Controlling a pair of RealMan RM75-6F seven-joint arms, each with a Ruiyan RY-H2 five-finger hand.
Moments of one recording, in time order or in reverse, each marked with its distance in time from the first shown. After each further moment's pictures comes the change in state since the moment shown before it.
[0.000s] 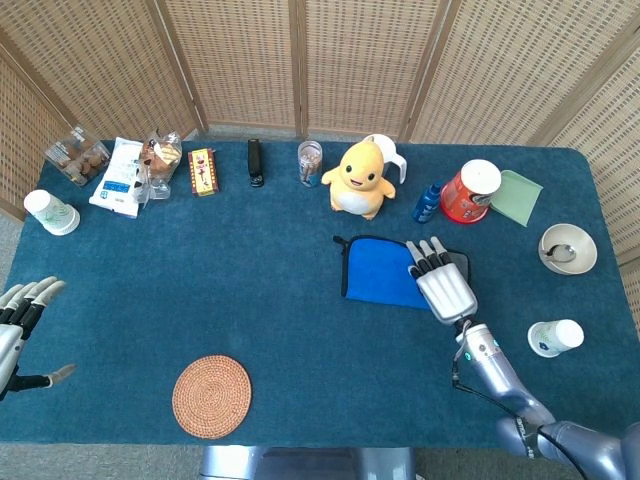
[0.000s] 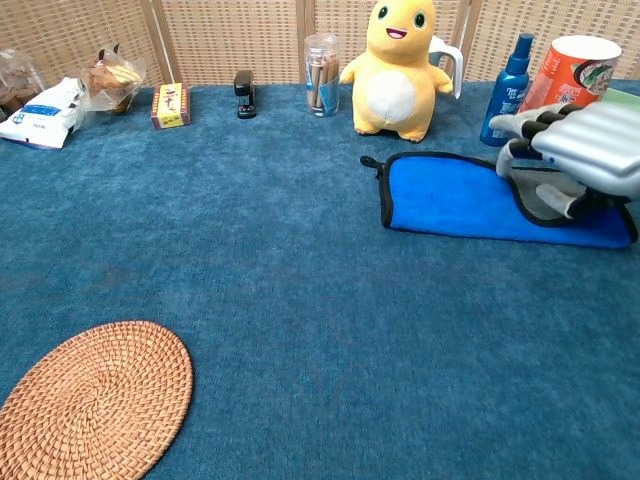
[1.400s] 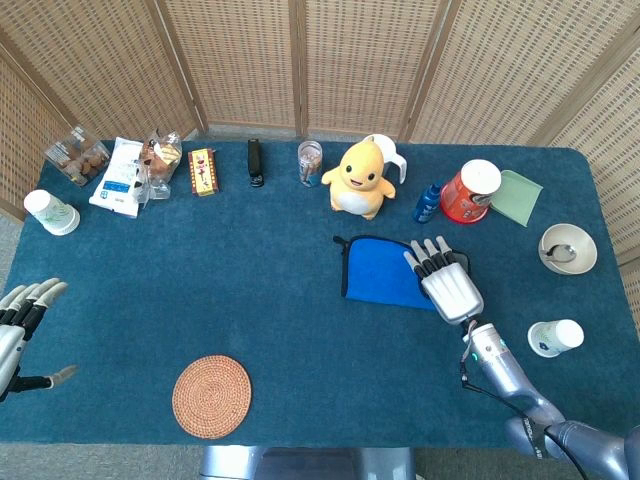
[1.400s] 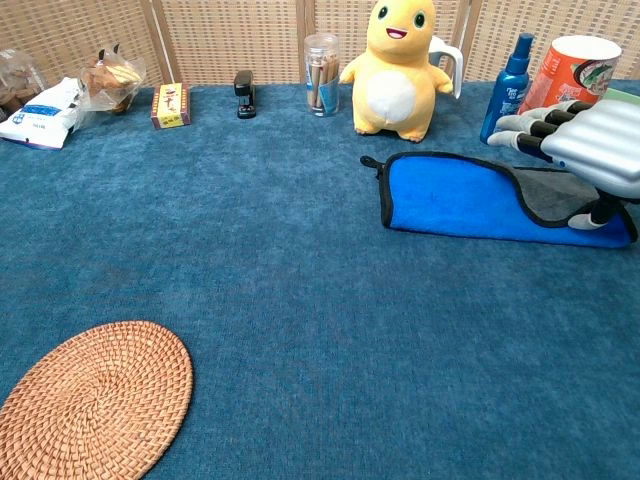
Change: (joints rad) left arm -0.004 0.003 0.005 -0.001 0.004 -0.009 -0.007; right arm -0.008 -0.012 -0.015 0.083 -0.054 0.015 -0.017
